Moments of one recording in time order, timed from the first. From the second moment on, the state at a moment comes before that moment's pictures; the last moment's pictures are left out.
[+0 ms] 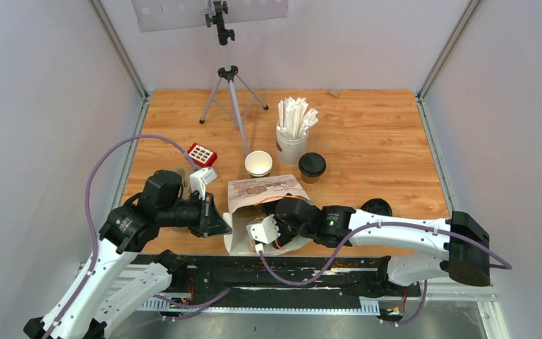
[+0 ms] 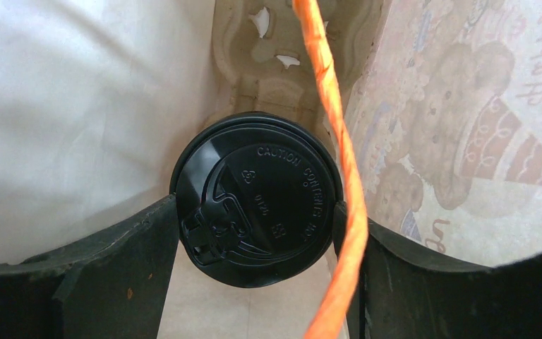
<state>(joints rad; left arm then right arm) -0.56 0.65 0.93 -1.01 0.57 -0.46 1.25 1.30 0.89 -0.35 0.23 -0.96</state>
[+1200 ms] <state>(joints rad) -0.56 0.66 0.93 -1.00 0.57 -0.47 1.22 1.33 0.92 -0.41 0.26 -0.96</state>
